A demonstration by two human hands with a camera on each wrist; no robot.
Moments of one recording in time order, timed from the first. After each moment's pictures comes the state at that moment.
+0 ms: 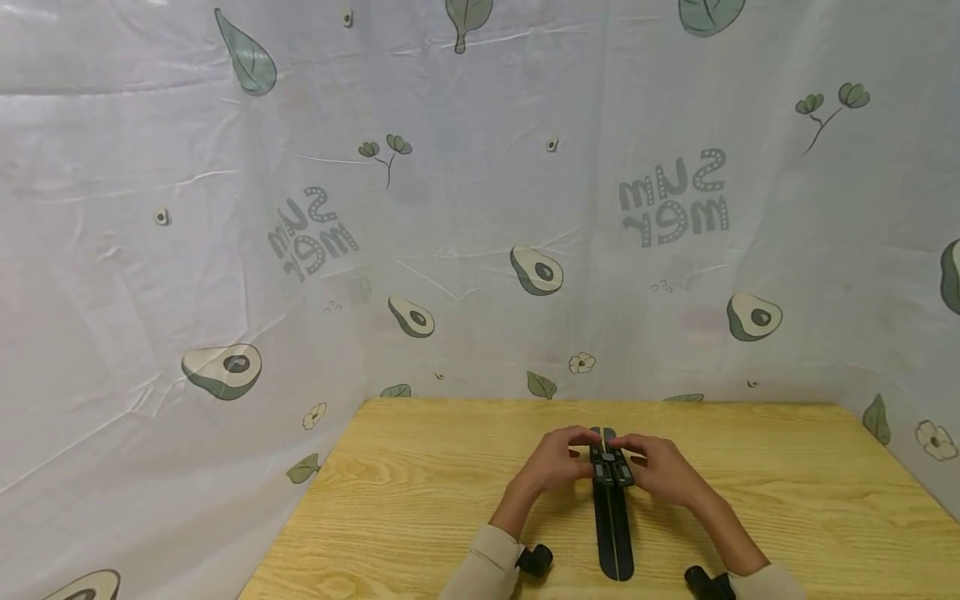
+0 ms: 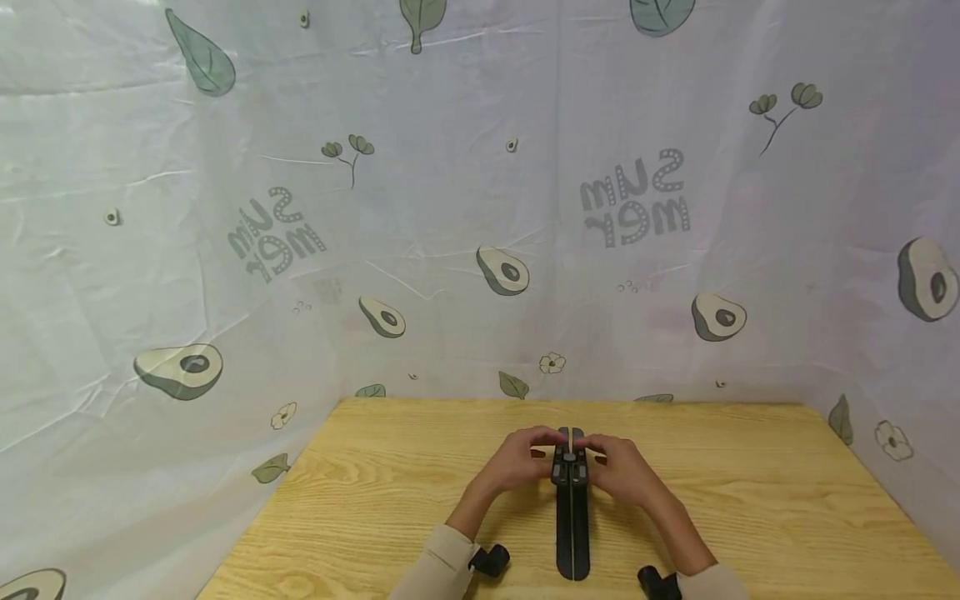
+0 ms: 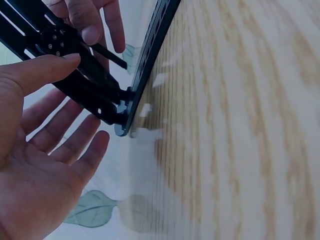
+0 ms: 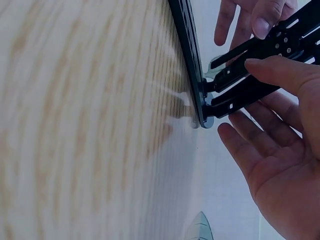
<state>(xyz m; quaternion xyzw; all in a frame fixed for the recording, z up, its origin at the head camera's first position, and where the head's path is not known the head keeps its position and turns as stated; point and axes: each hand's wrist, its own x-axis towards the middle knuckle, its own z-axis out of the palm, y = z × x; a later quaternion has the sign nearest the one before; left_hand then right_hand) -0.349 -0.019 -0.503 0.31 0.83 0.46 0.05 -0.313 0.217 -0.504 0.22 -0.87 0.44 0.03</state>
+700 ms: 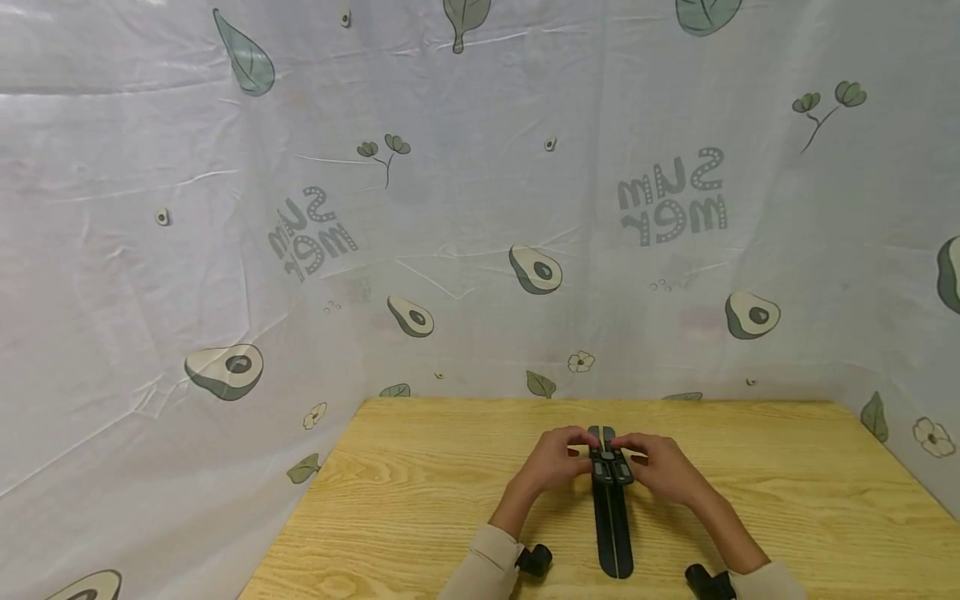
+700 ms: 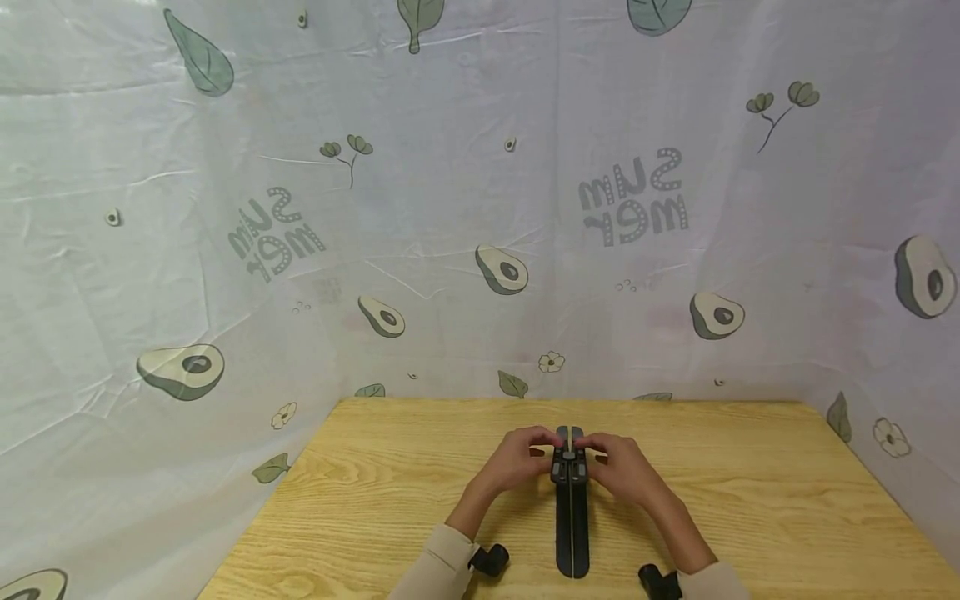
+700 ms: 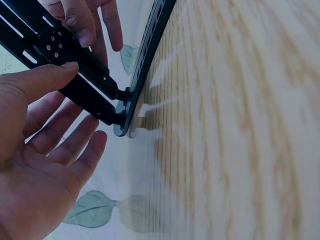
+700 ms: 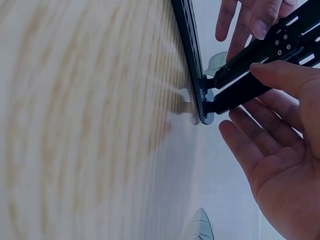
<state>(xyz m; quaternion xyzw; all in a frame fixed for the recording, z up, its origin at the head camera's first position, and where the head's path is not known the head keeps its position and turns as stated) -0.350 -0.017 -0.505 0.30 0.84 0.45 0.03 -0.311 0.220 -0.503 0.23 -0.87 0.43 0.05</state>
